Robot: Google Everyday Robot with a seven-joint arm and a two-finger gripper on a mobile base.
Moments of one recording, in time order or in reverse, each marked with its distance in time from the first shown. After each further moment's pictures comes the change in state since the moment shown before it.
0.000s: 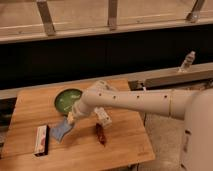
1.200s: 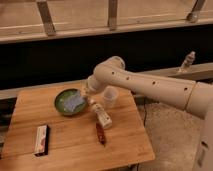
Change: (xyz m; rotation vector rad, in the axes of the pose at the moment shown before) arm -0.080 -0.059 -0.094 0.159 -0.168 0.067
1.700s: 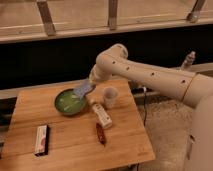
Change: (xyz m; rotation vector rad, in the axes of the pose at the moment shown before) arm -0.058 -0.067 -0.028 0.164 -0.073 0.060
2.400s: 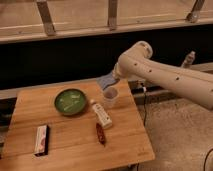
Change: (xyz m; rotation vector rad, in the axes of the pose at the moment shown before) arm 0.001 -0.115 -0.049 0.186 -0.130 0.238
